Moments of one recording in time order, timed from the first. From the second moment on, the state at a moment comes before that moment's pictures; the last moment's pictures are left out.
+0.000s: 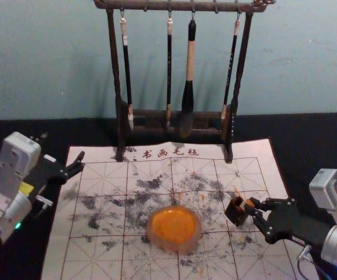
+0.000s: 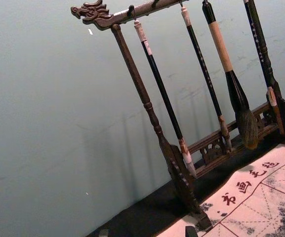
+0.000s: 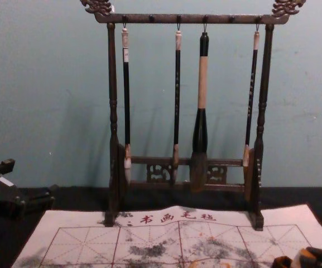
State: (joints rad) left arm -0.20 0.60 0.45 -1.41 -0.25 -0.12 0.03; right arm 0.05 0.59 -0.34 -1.52 0.29 -0.05 0.51
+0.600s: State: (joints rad) left arm -0.20 0.60 0.45 -1.41 -0.25 -0.12 0.03; right arm 0.04 0.59 -0.31 -1.54 0.31 -0.05 0.52
